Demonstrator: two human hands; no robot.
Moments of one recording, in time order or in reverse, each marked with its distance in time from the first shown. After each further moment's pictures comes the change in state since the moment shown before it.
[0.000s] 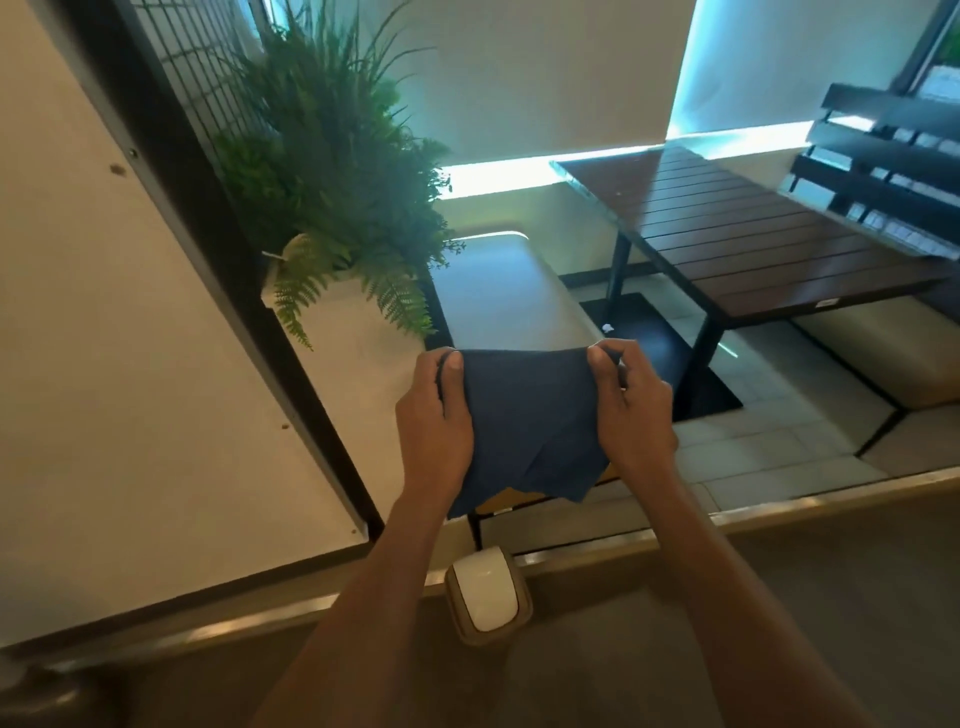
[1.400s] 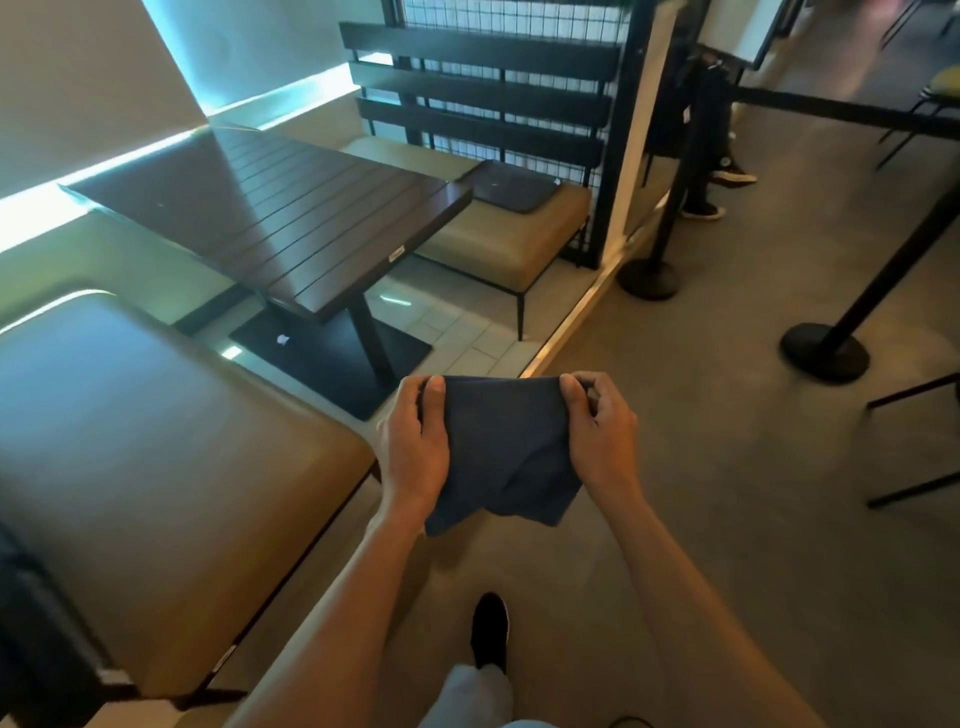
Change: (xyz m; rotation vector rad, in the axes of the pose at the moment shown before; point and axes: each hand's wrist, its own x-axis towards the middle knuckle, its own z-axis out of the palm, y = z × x) left_hand -0.151 0.136 0.456 -0.173 -0.726 0.160; right_hand 0.000 0.253 -0.384 -0.104 0.603 0.449
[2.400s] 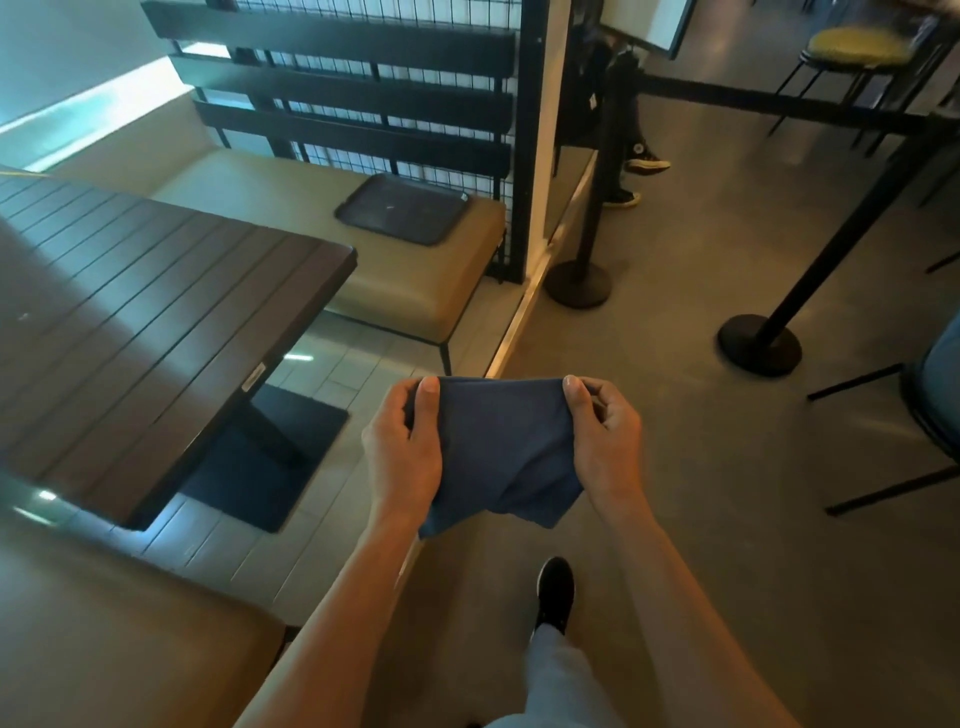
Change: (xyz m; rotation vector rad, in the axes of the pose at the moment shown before) left_hand 0.279 0.019 0.225 -0.109 -0.237 -0.051; right_hand 0.323 0.058 0.005 0.106 0.247 0.234
